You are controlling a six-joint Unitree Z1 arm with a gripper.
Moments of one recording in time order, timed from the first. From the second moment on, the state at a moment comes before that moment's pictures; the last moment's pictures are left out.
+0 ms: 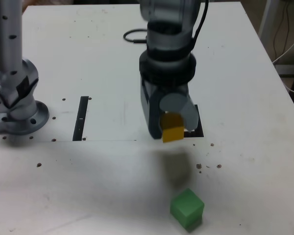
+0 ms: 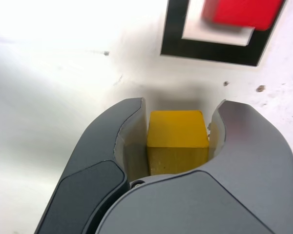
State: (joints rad) arm -0.33 1.90 -1.48 1.17 0.01 -0.47
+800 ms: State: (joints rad) arm -0.09 1.97 -1.64 1.36 0.07 -0.09
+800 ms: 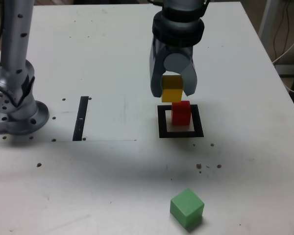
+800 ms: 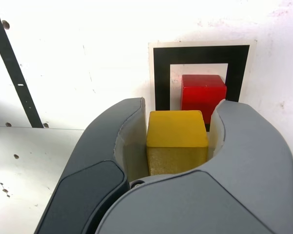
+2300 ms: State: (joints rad) arm -0.04 2.04 -1.66 1.29 0.01 -0.01
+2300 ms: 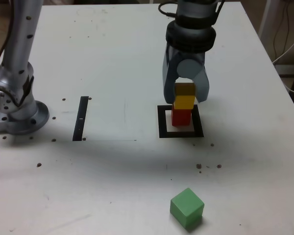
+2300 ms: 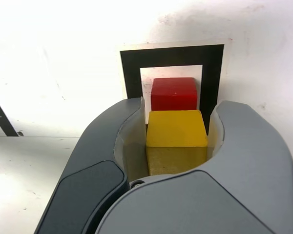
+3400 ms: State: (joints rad) arm -0.03 2.04 -1.61 1.26 -0.02 0.00
